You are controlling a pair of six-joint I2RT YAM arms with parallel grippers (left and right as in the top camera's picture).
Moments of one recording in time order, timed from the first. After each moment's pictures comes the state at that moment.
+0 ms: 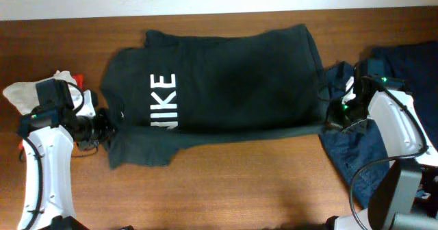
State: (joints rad) left arm 0.34 1.45 1.14 -1.00 0.34 -0.14; right arm -0.21 1.66 1.20 -1.02 -0.11 0.17
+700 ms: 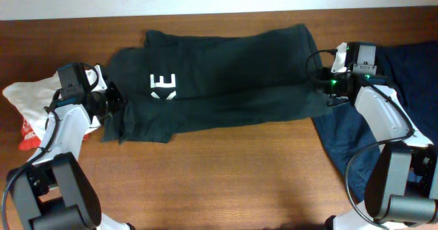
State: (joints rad) left arm 0.26 1.74 1.12 -0.41 0.42 -0.27; right arm -0.14 1.75 1.19 -0.45 -0.19 0.15
